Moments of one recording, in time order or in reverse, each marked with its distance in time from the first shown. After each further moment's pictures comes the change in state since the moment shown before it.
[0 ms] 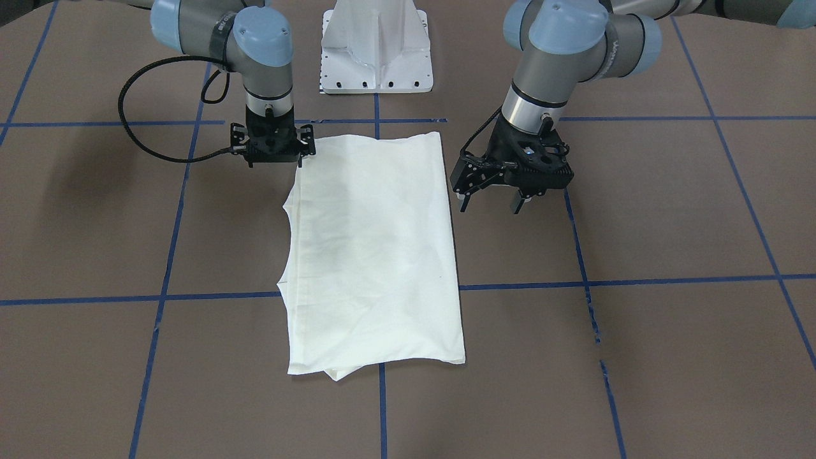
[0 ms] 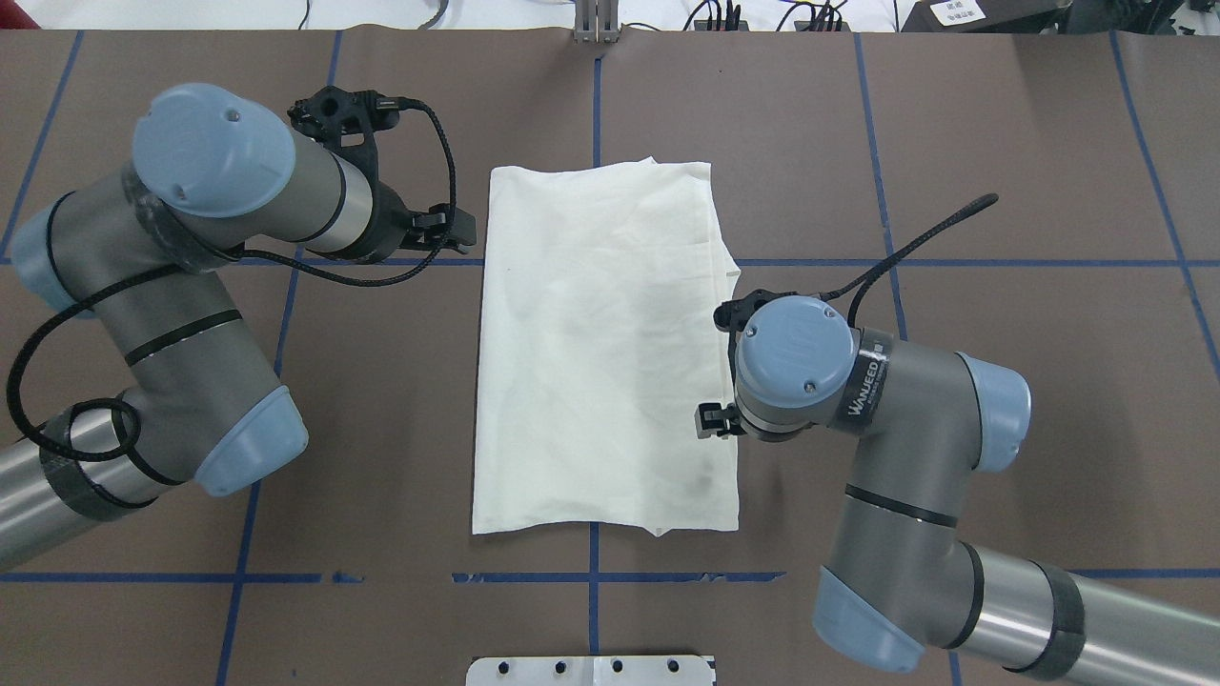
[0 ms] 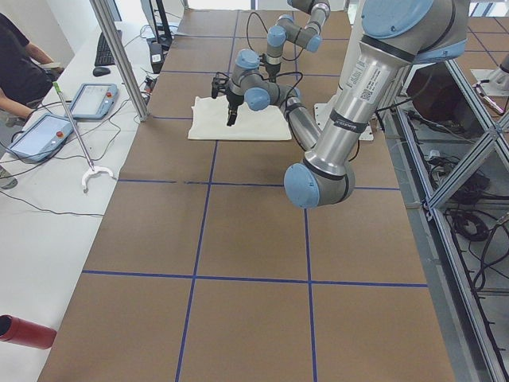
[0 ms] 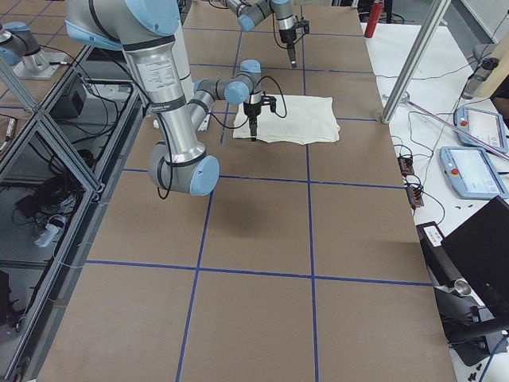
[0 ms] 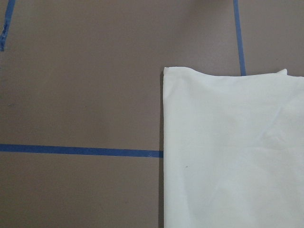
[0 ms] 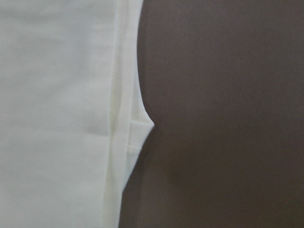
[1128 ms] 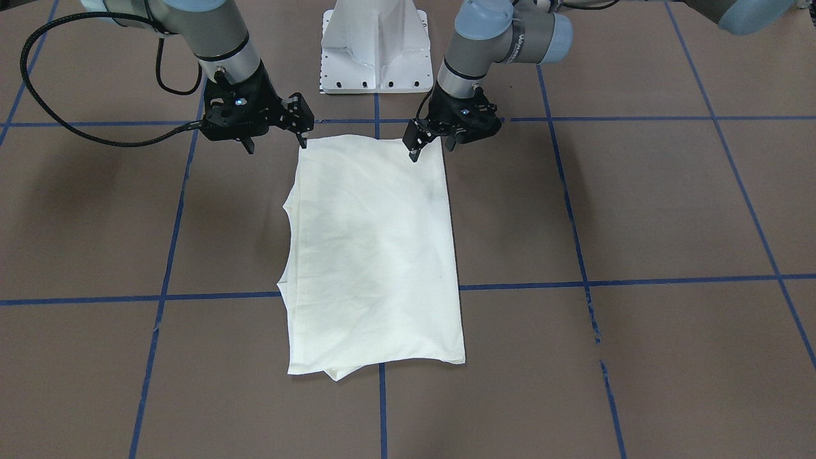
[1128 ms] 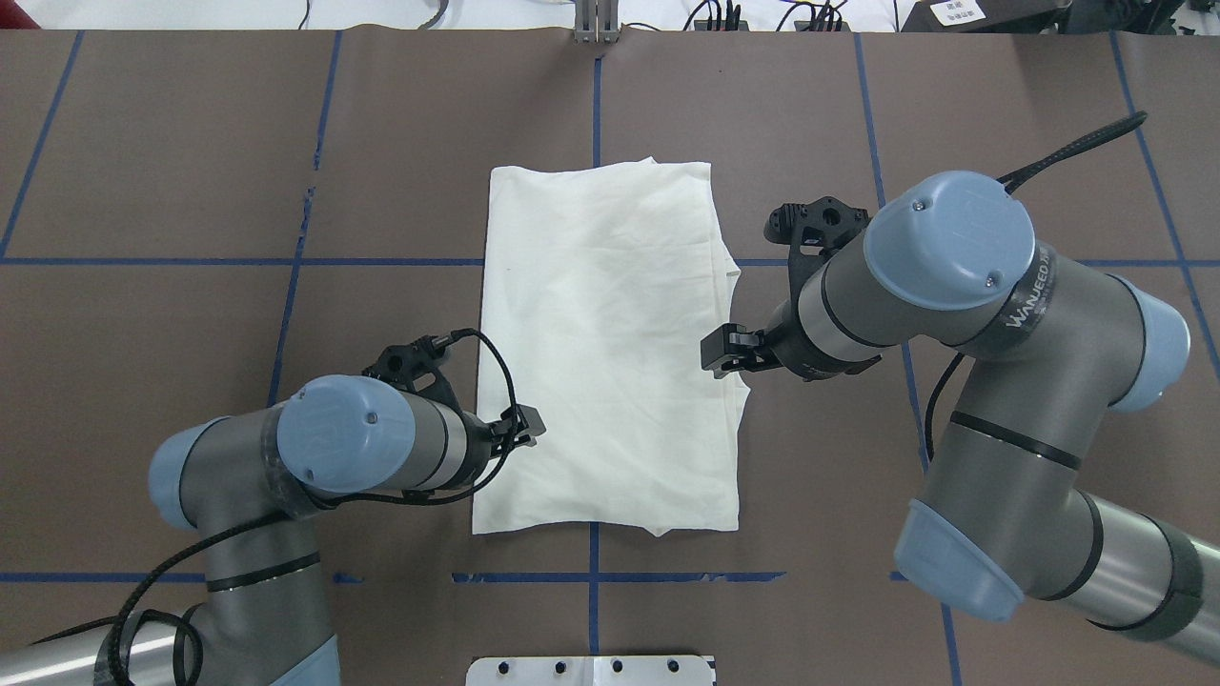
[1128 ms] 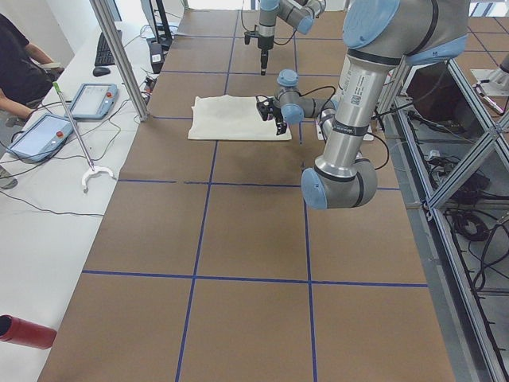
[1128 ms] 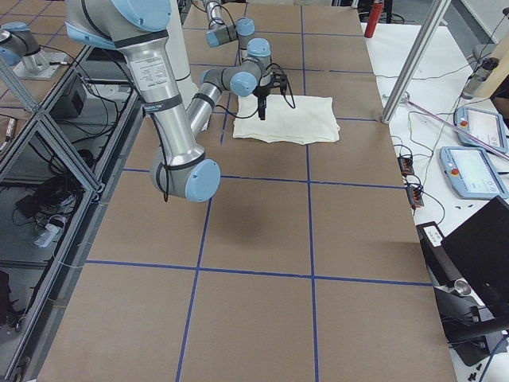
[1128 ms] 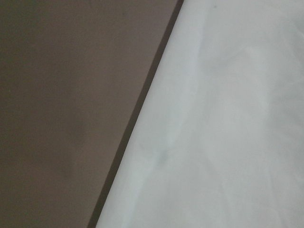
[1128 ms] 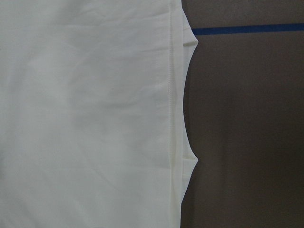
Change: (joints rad) left arm 0.378 0.086 -0.019 -0.064 0.150 -0.650; right arm 0.140 -0.074 0.168 0.169 0.190 0.078
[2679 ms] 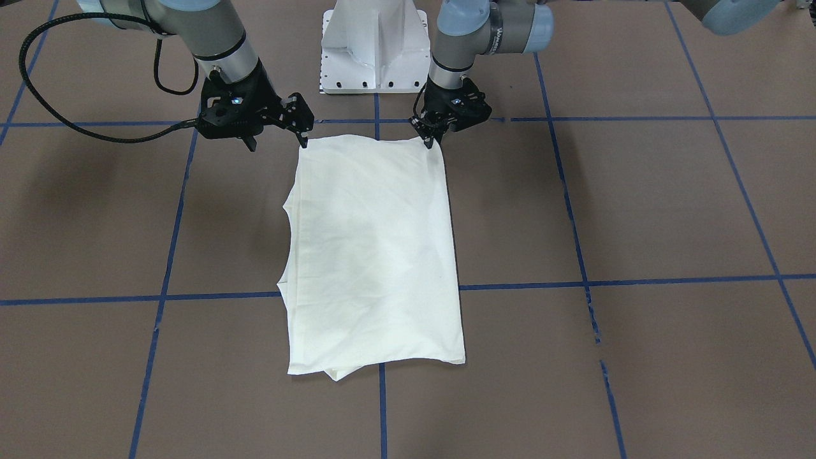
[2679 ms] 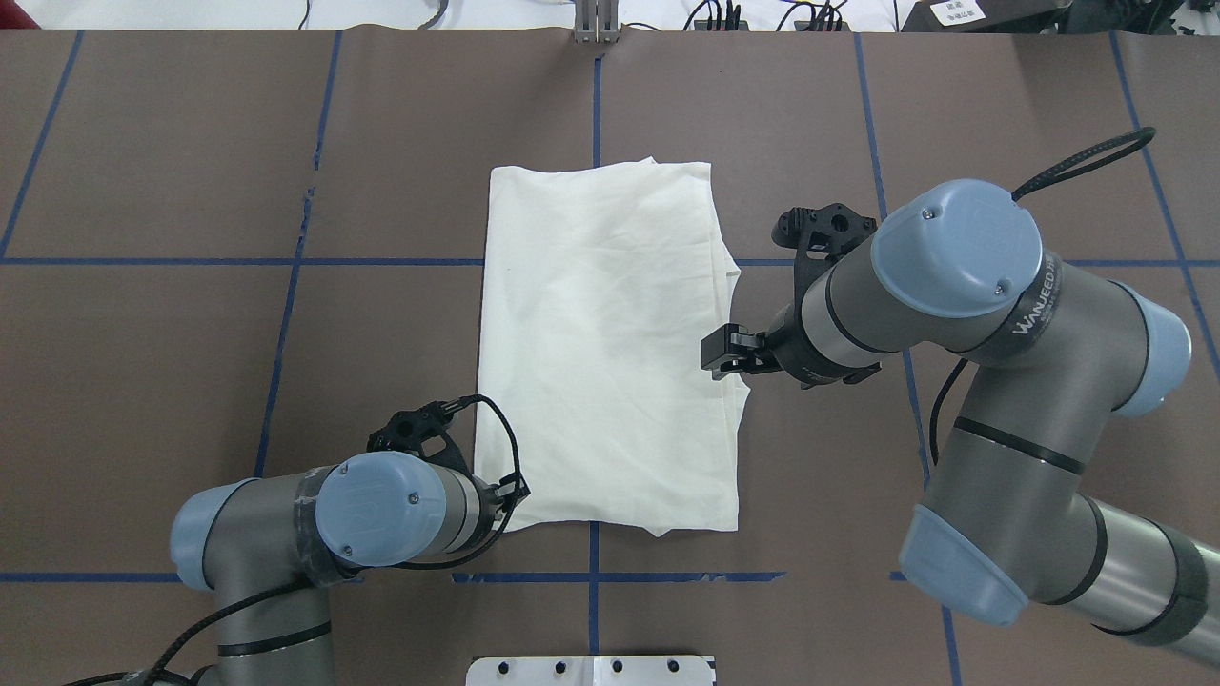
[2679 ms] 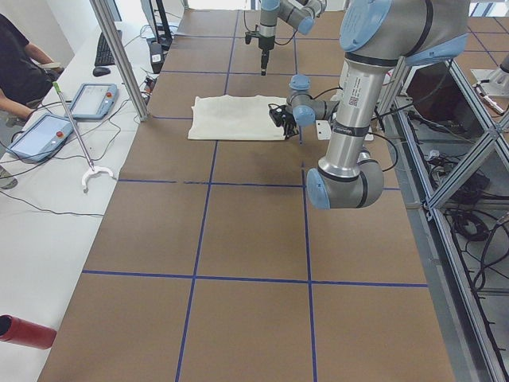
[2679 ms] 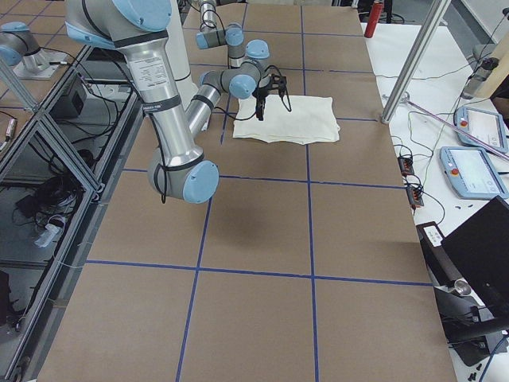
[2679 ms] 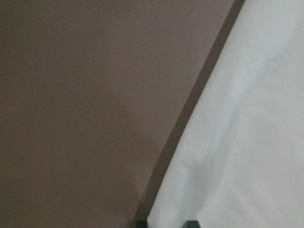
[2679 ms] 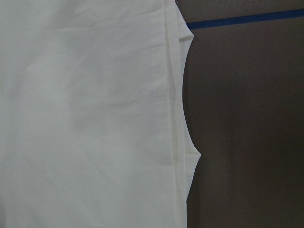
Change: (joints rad) left arm 0.085 0.006 -0.003 0.082 0.046 -0.045; right arm -0.005 -0.005 0.000 0.017 0.003 0.069
